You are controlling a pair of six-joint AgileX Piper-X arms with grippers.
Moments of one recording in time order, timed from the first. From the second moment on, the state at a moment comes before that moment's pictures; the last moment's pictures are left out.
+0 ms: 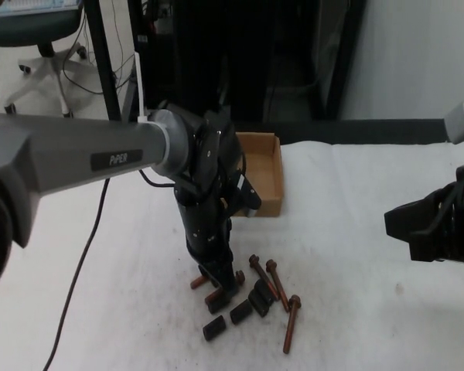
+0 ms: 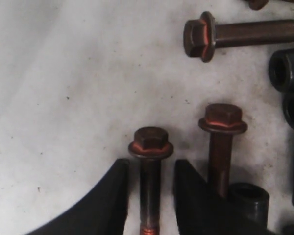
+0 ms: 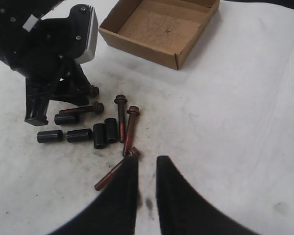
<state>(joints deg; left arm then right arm) -33.4 115.9 -79.3 48.1 3.8 30.2 11.6 53.0 -40.3 35.6 -21.0 -4.3</state>
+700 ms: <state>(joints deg) -34.4 115.4 -79.8 46.3 -2.6 25.2 11.6 53.0 -40.3 35.6 -17.9 -4.3</state>
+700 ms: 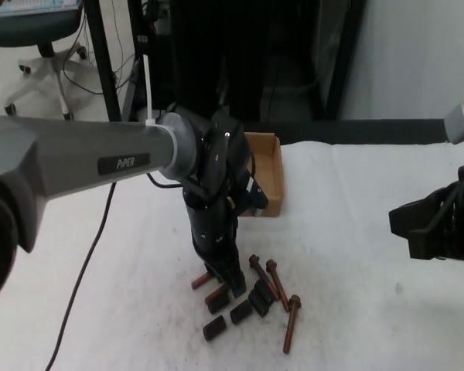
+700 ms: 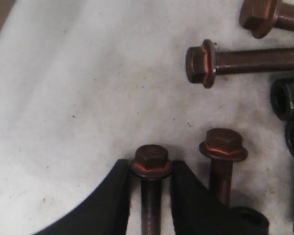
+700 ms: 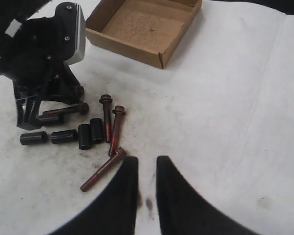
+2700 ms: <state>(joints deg) -29.9 103.6 -61.5 46.1 -0.7 15.1 11.6 53.0 -40.3 38.3 -28.6 -2.2</state>
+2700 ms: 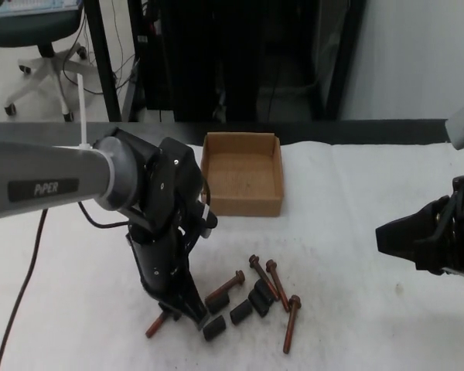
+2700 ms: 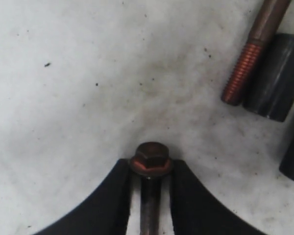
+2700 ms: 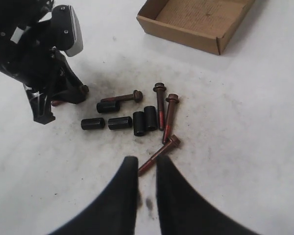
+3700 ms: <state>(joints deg) -30.0 103.6 -61.5 45.0 -5.1 13.8 11.6 53.0 -40.3 38.3 -28.6 -2.2</state>
